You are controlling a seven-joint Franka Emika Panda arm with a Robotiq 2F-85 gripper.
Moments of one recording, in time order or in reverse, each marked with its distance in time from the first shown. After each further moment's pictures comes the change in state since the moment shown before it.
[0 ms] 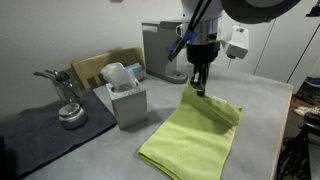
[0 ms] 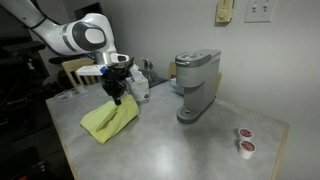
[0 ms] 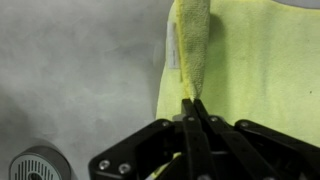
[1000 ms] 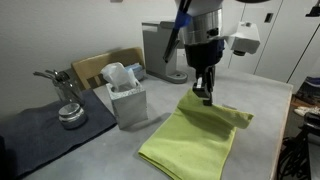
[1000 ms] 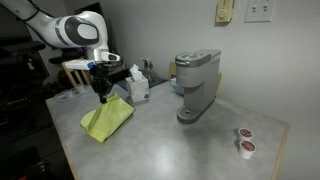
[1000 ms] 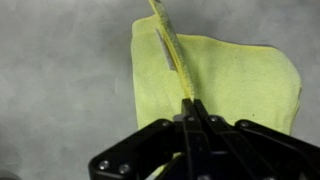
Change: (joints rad) arm 0.024 -0.022 0.064 0.025 0.123 -0.169 0.006
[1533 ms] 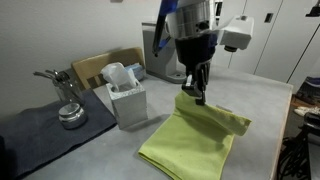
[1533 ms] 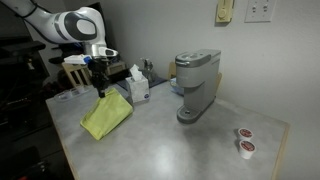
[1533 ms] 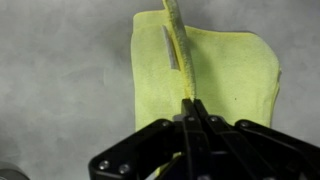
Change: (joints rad) arm 0.036 0.012 0.012 0.060 0.007 -0.036 0.085
